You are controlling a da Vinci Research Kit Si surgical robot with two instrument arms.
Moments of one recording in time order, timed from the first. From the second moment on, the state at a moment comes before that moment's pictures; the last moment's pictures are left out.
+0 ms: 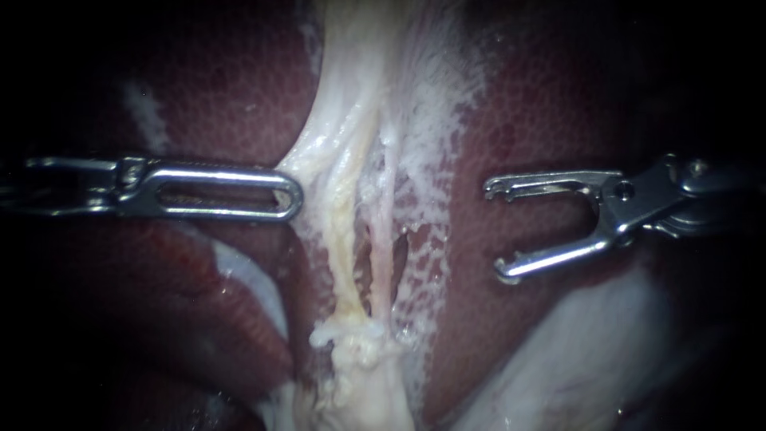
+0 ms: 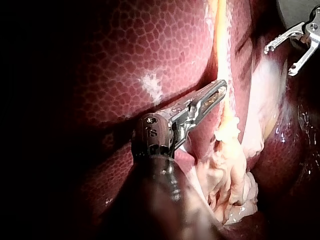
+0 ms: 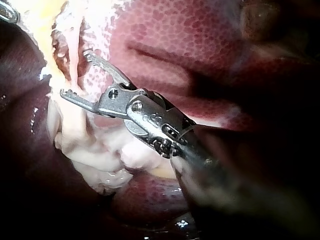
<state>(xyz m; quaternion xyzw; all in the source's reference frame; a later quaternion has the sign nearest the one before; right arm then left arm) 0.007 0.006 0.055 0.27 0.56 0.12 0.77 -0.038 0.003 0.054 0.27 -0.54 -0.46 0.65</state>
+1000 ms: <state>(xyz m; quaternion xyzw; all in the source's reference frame) 0.007 0.006 0.055 0.27 0.57 0.11 0.77 -0.042 0.000 0.059 0.28 -0.54 -0.46 0.65</state>
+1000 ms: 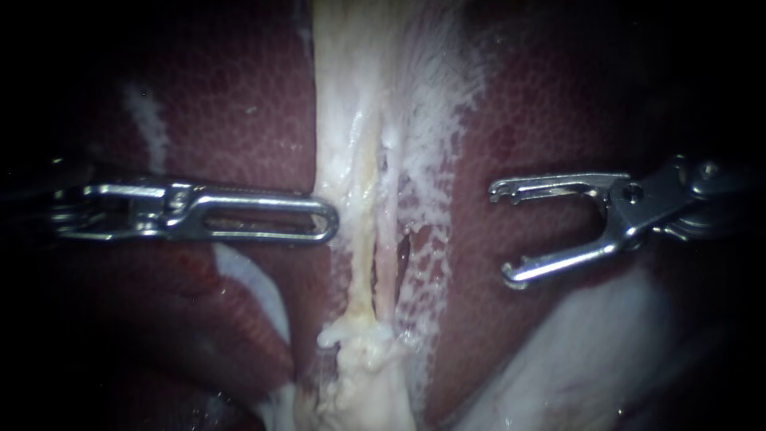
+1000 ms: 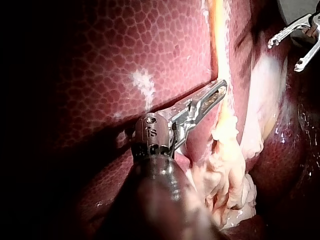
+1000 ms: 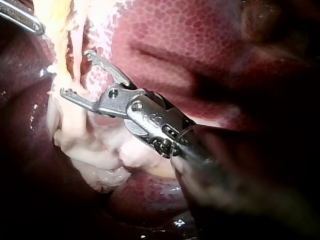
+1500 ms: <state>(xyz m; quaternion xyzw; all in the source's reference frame) 0.007 0.006 0.055 0.27 0.57 0.11 0.77 -0.042 0.001 0.059 0.28 -0.54 -0.46 0.64</state>
